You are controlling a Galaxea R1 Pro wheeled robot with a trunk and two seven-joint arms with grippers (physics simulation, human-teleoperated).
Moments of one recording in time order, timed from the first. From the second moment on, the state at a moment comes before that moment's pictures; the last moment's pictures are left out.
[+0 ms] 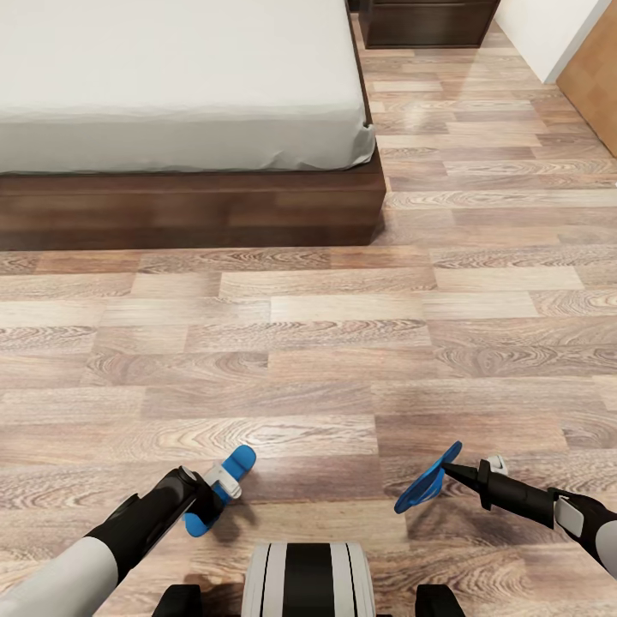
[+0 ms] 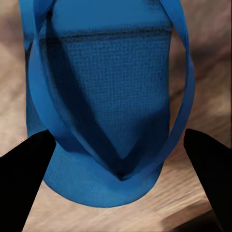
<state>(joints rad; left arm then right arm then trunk) -0.65 0.21 -0.62 -0.73 -0.03 0.65 -0.27 -0.85 -0.44 0.07 0.05 -0.50 0.59 1.29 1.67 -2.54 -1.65</state>
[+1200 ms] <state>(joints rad) -0.65 0.21 -0.62 -0.73 -0.04 0.65 -0.27 -0.85 -0.44 0.07 0.05 -0.50 0.59 1.28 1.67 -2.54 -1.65</state>
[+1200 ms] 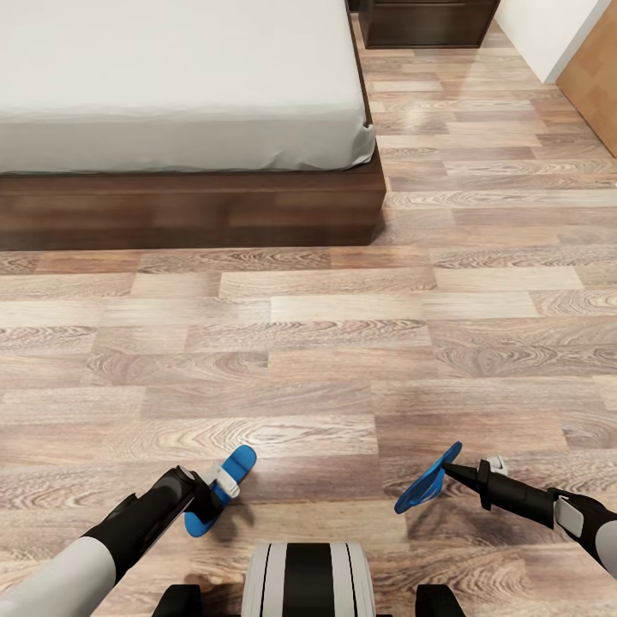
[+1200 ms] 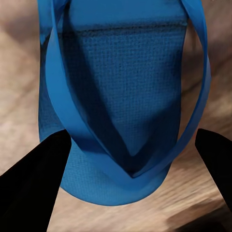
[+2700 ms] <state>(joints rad) -0.65 0.21 -0.49 -0.77 -0.03 0.65 -0.28 -0.85 -0.43 0.07 0.05 -0.50 0.58 1.27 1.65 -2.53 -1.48</state>
